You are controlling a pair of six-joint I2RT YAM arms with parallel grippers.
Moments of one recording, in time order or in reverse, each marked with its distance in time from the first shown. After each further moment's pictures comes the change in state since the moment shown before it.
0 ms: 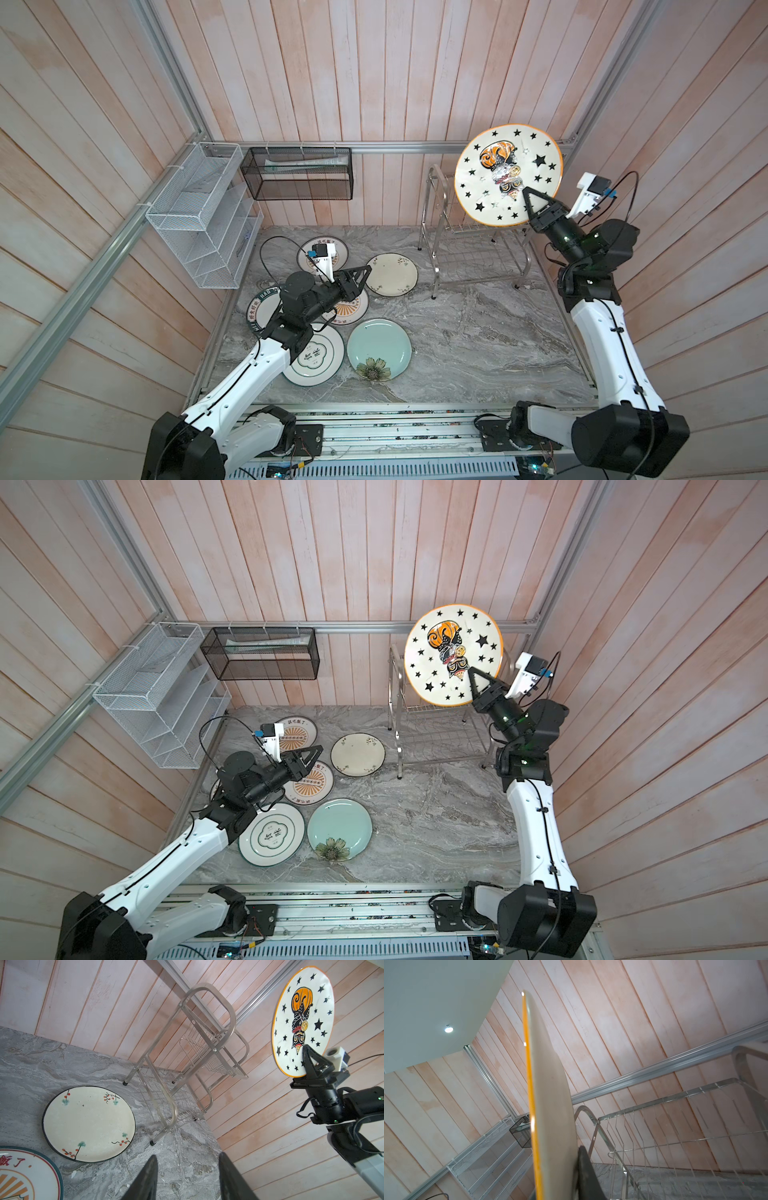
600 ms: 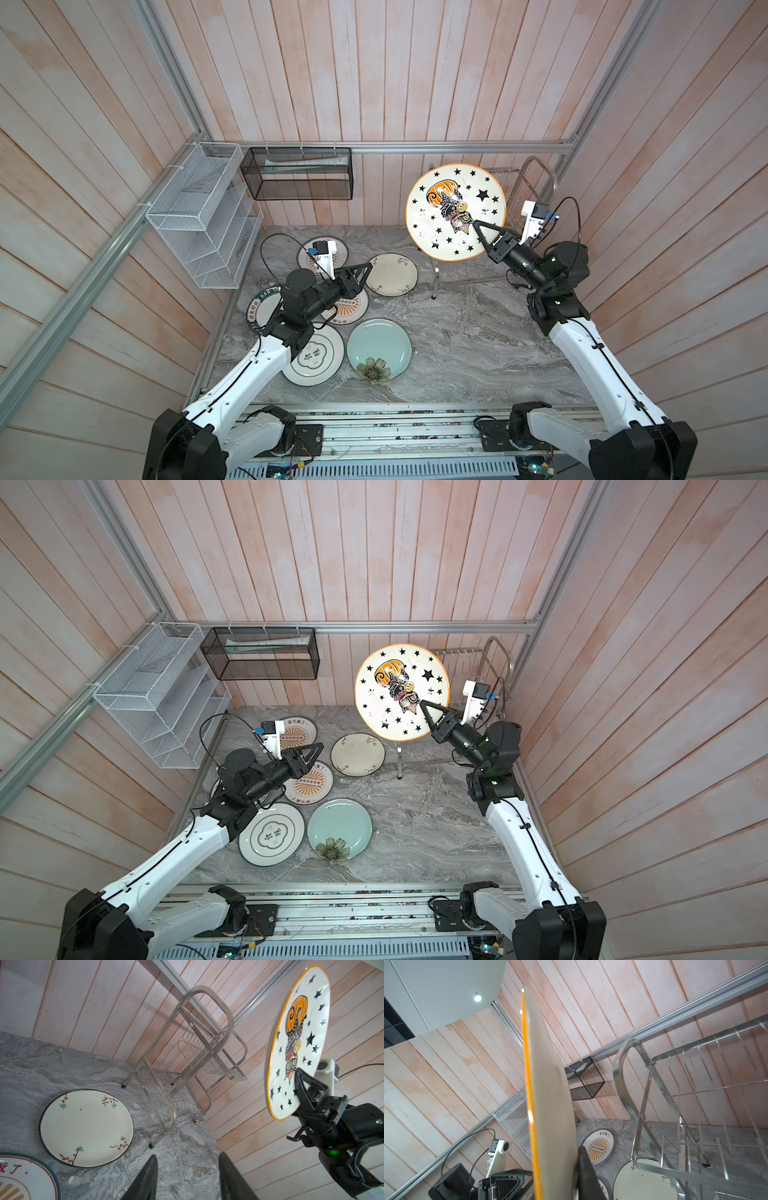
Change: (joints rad) left arm 0.000 0.020 0.023 0.001 0.003 0.003; right arm 0.278 -0.119 -0.234 0.018 0.007 -0.012
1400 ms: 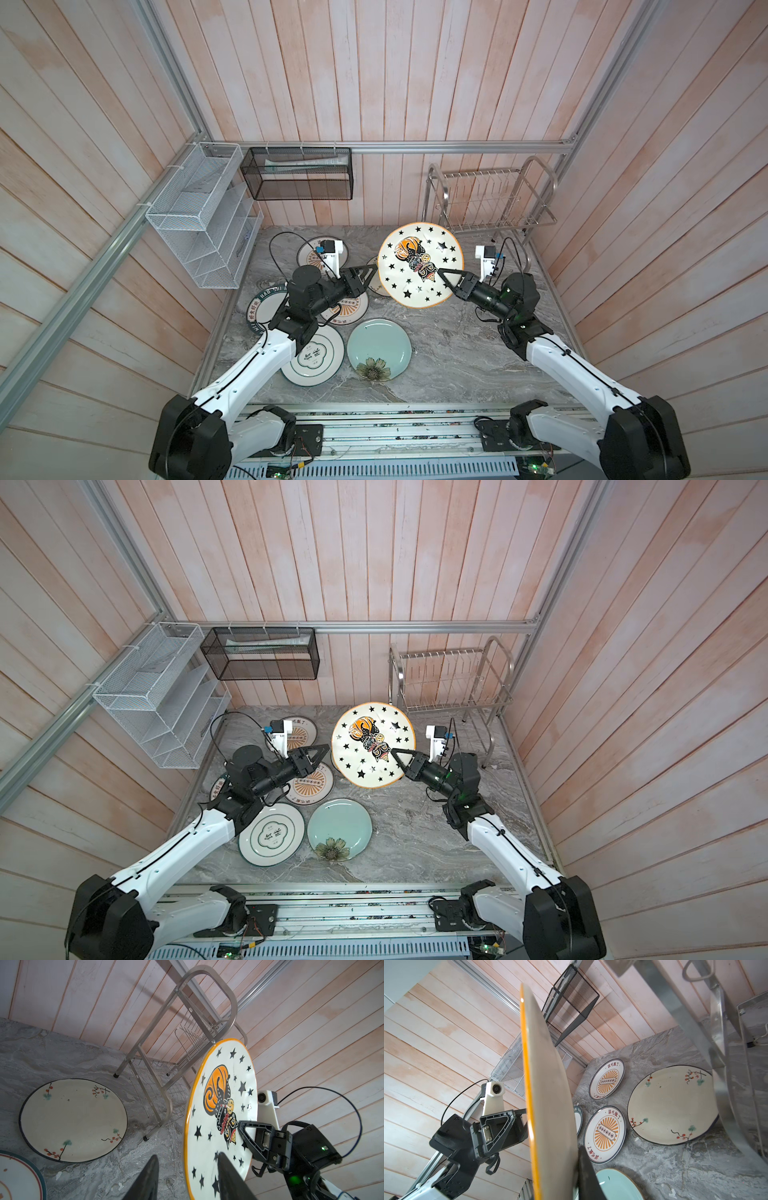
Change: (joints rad) left arm -0.005 0.056 0.022 0.012 0.052 -0.021; right arm 0.195 0.005 -0.352 0.110 0.031 0.130
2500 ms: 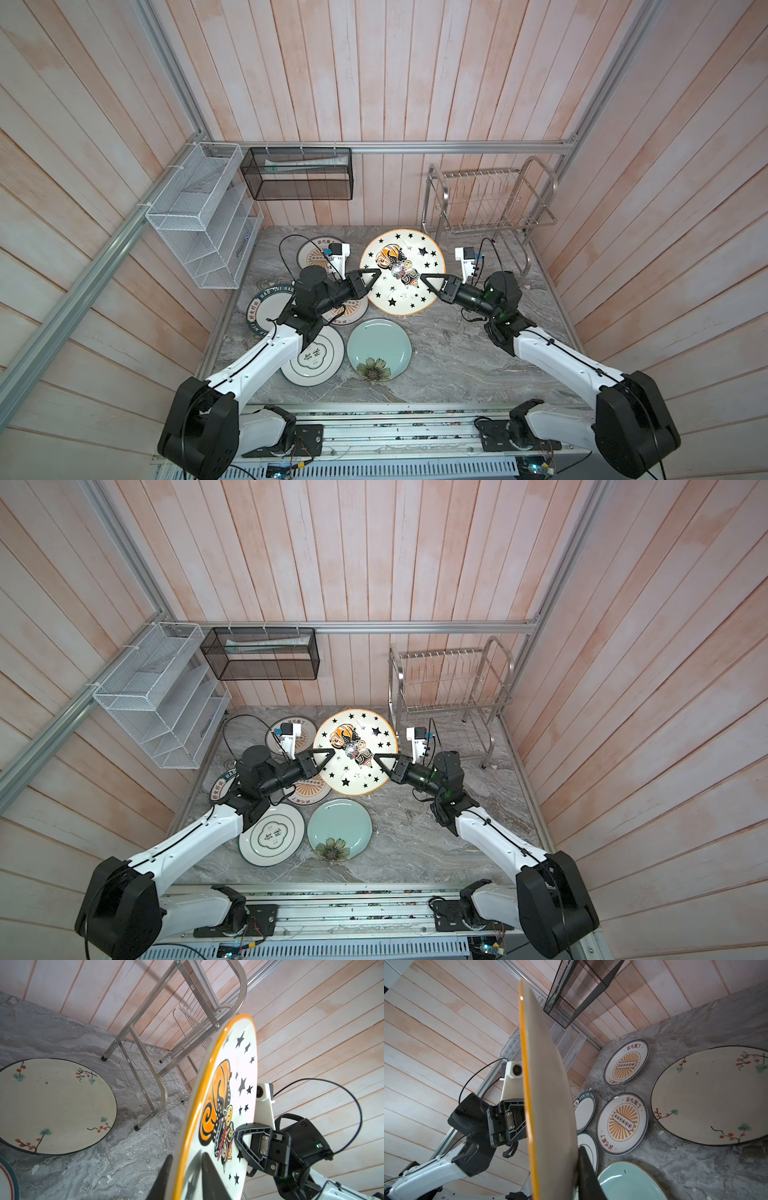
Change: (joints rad) left arm -0.003 0.092 -0.018 0.087 0.084 -0.063; right arm 0.120 0.109 0.015 0.086 -0.030 0.002
